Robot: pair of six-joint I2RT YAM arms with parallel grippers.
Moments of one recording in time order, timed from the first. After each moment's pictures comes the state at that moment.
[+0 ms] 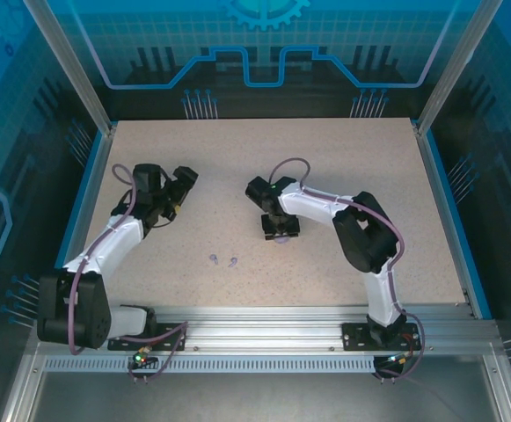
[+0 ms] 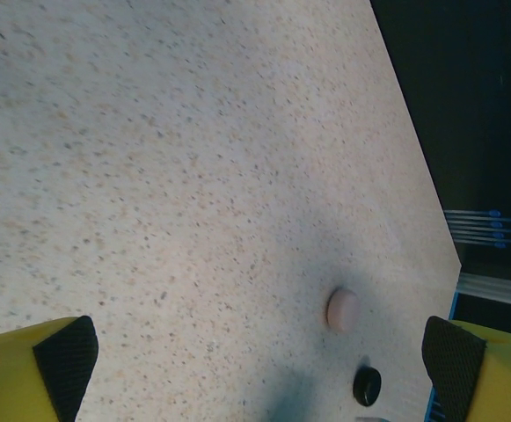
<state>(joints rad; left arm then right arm) -0.07 1.30 0.80 -0.18 0.21 -1.08 0.73 2.05 1.49 -0.99 0.12 0.69</state>
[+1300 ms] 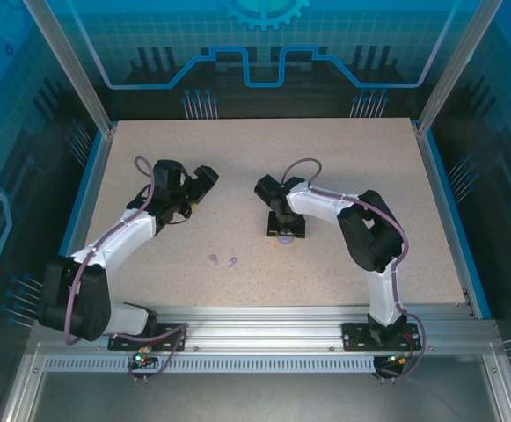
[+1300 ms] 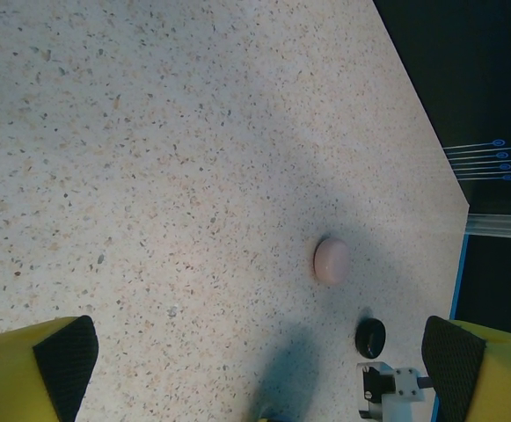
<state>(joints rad) -0.21 1.36 0.87 -0.18 0.18 -1.05 0.68 2.03 1.43 -0.93 0.09 0.81</state>
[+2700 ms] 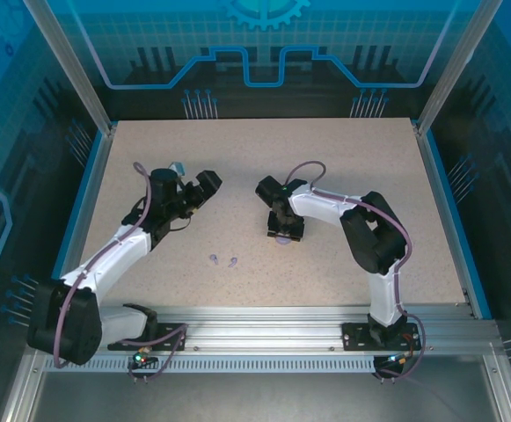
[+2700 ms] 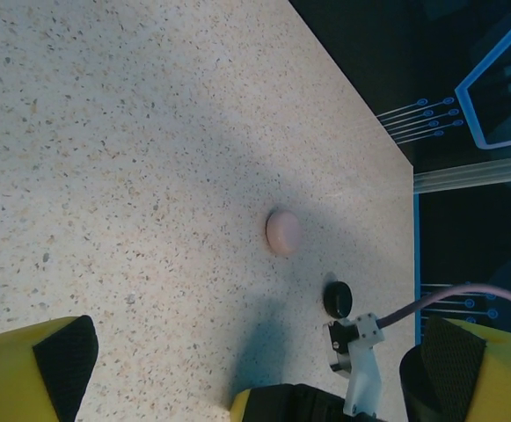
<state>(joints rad) -0.24 1.21 0.74 -0.06 0.23 -0.96 0.69 2.00 1.38 -0.87 0.04 0.91</state>
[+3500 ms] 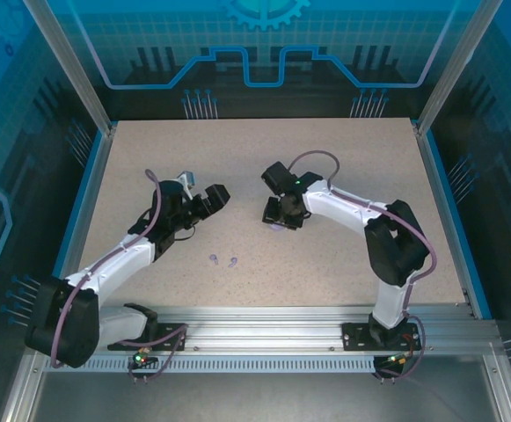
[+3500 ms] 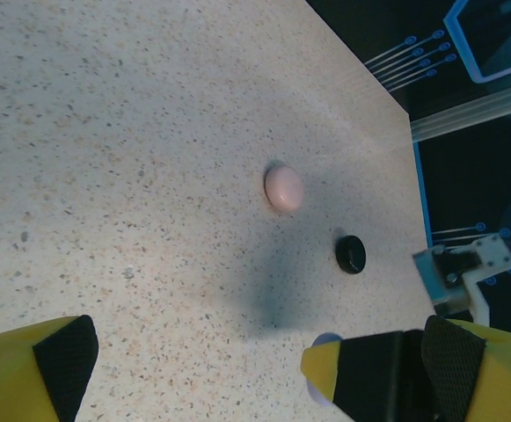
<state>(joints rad) -0.30 1.21 0.63 0.08 0.26 -0.87 0.66 1.83 1.37 -0.79 -0.04 0.89</state>
